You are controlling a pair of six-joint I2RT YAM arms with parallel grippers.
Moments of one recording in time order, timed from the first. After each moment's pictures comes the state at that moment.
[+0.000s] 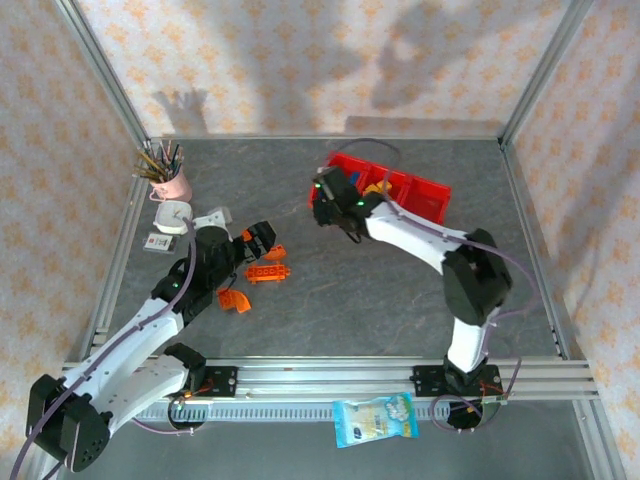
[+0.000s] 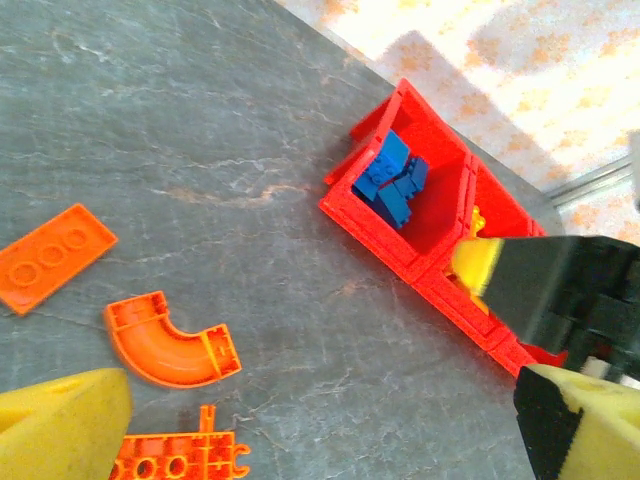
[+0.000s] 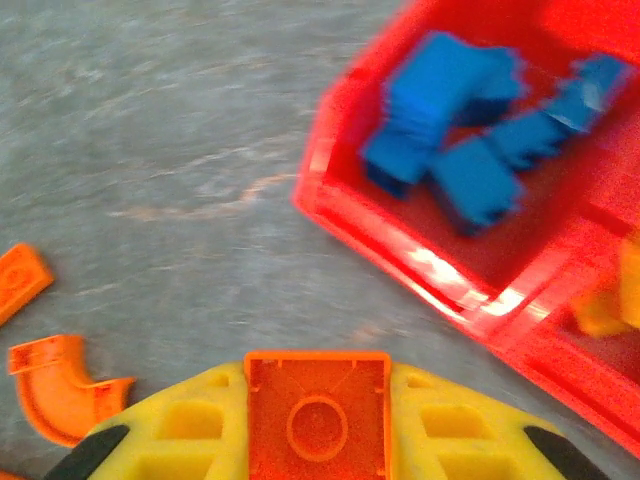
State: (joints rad) left arm -0.43 0.89 0.59 -0.17 -0.09 -0.80; right arm 0.69 1.78 1.39 -0.44 0.19 0.40
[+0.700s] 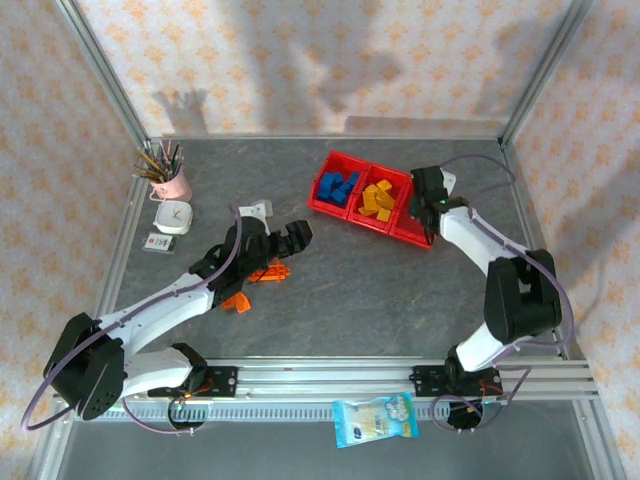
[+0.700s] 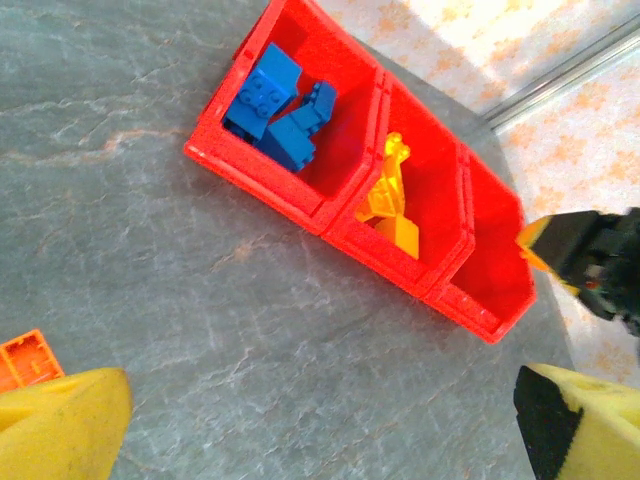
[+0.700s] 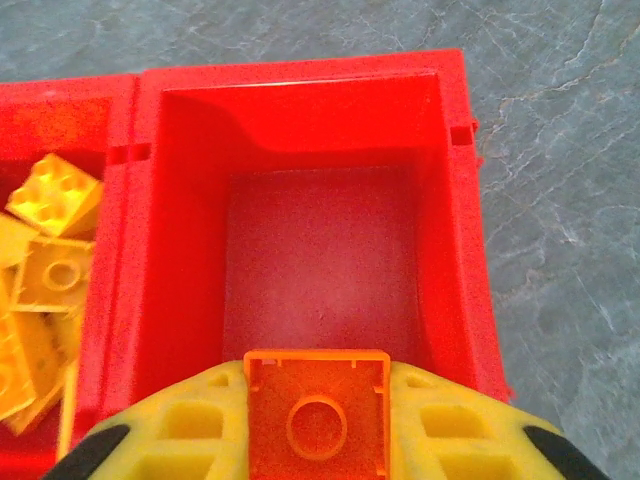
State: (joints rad) left arm -0.58 1.18 0.67 0.06 -0.04 -0.80; right arm 0.23 1.61 1.09 -0.41 0.33 0.56
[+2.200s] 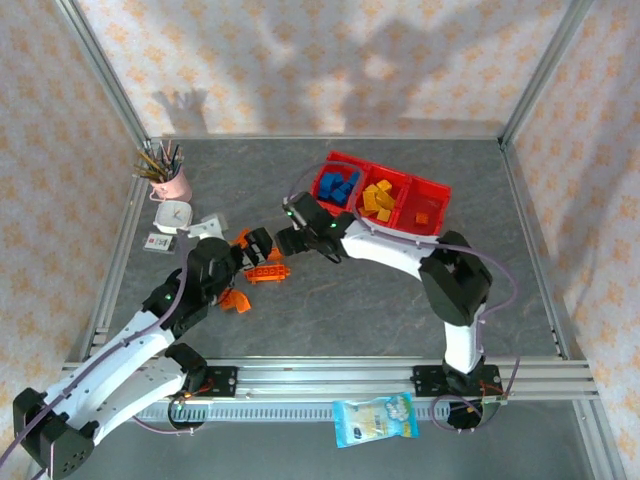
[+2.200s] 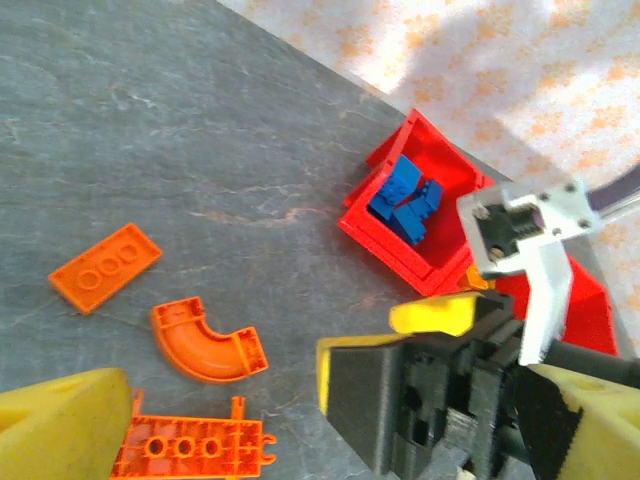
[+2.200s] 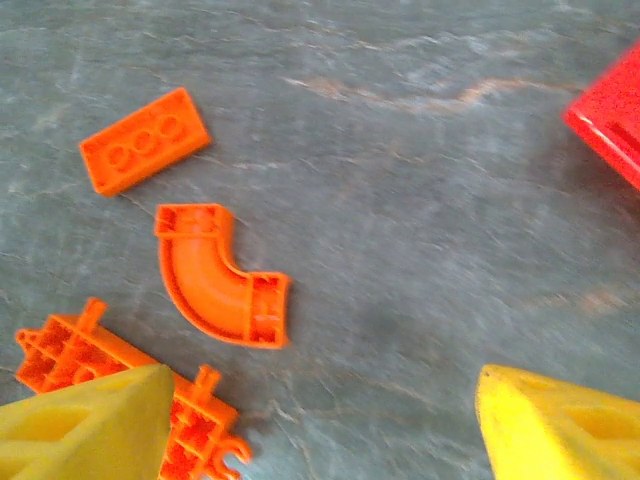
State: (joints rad) left arm -0.56 0.75 0.60 -0.33 -0.33 -0.81; right arm 0.87 1.93 1.45 -0.40 0.08 0.31
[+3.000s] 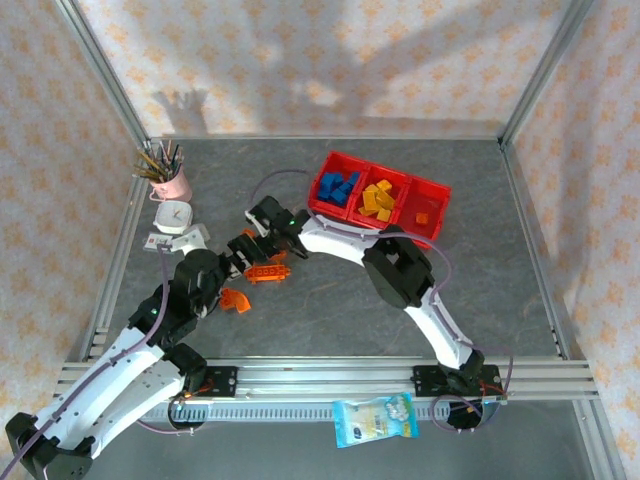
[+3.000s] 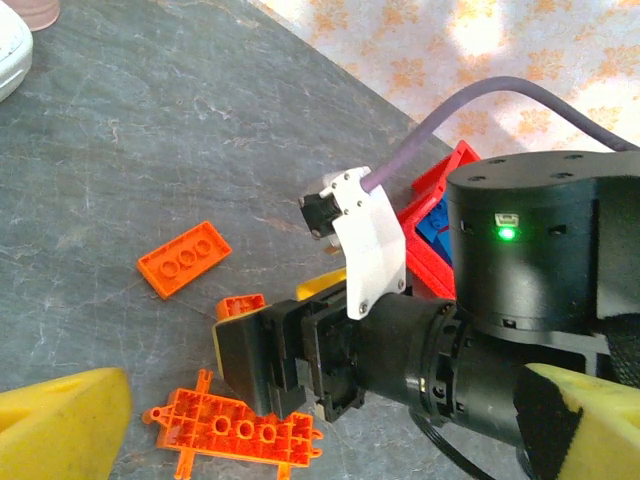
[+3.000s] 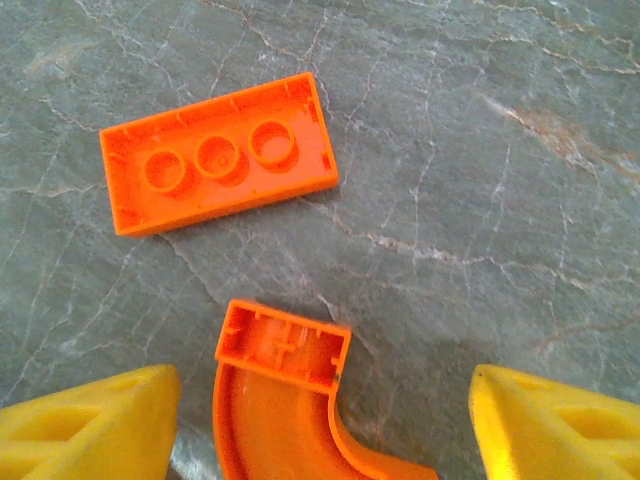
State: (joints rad) left arm -0.54 0.61 0.56 -0.44 -0.40 -0.87; right arm 0.92 2.33 1.86 -0.50 0.00 0.14
